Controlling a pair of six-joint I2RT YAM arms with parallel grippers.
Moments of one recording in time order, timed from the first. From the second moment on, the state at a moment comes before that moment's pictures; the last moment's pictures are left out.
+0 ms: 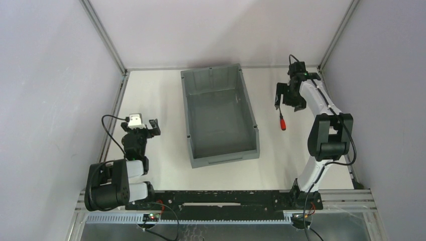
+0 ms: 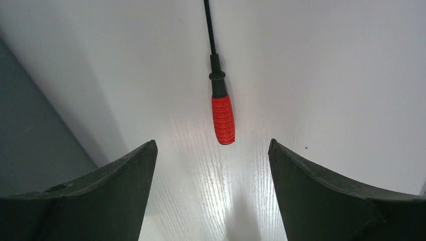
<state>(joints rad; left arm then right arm) 0.16 1.28 0.11 1.12 0.11 -0.03 0.01 1.80 1.57 -0.92 0.04 0.16</state>
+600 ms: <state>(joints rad) 0.16 1.28 0.11 1.12 0.11 -0.03 0.01 1.94 1.42 -0.80 0.04 0.18</state>
